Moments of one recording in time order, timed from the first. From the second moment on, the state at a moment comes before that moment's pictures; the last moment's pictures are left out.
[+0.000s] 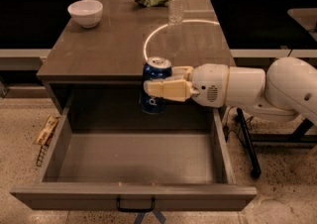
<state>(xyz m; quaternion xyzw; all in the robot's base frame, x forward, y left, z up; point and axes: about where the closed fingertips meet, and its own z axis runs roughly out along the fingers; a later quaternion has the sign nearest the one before) 0.504 -0.012 0.906 -0.34 0.67 0.45 0.48</state>
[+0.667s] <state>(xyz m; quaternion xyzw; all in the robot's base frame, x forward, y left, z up) 0.480 0.000 0.863 -0.39 0.65 0.45 0.47</state>
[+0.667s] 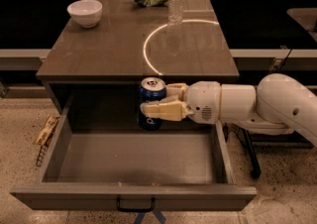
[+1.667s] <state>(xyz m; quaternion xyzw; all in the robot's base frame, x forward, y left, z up) 0.486 0.064 0.793 -0.43 0.61 0.47 0.48</state>
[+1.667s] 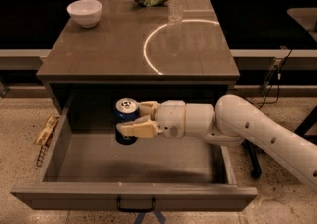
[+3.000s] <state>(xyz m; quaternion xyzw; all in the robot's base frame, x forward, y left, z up) 0.489 0.110 0.718 -0.46 0.58 0.47 0.49</state>
